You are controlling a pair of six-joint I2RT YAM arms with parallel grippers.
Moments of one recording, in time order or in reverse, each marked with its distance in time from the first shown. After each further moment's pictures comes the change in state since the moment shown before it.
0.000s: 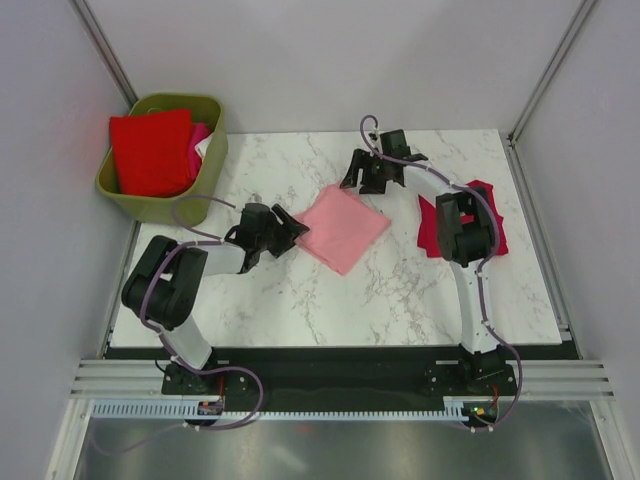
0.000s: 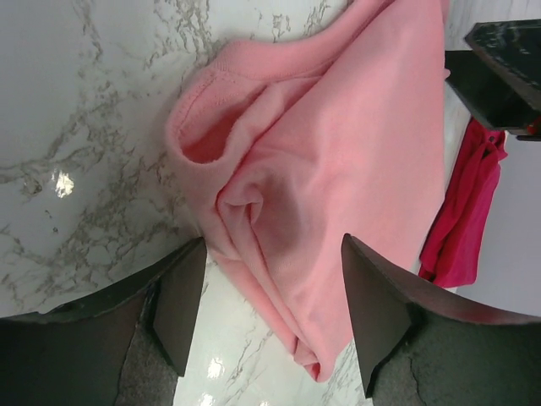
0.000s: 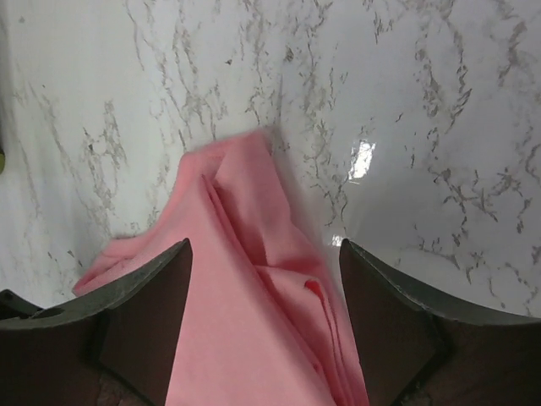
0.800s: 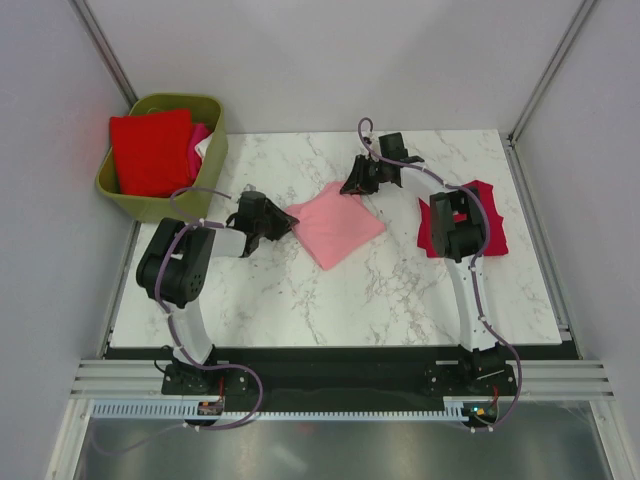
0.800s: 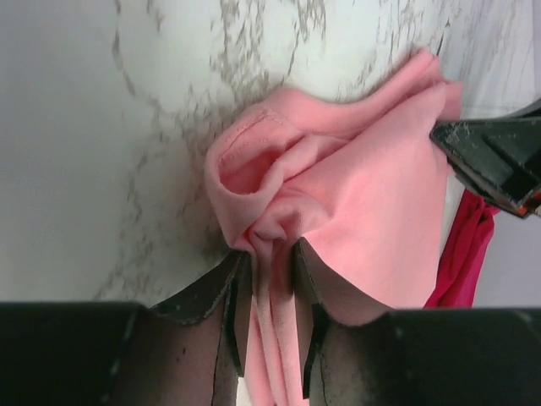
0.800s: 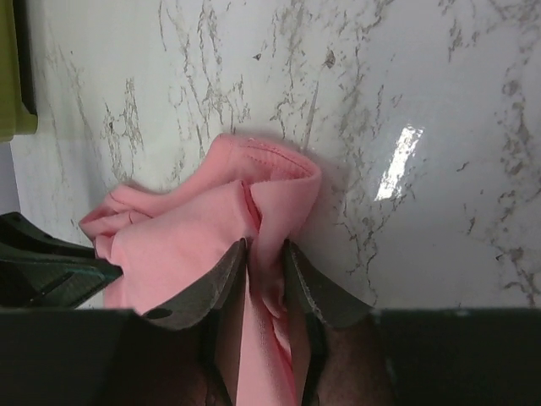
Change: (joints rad) left arm 0.072 0.150 0.115 0.040 0.006 -0.011; right arm -0.010 0.159 0.142 -0.015 -0.199 -0.029
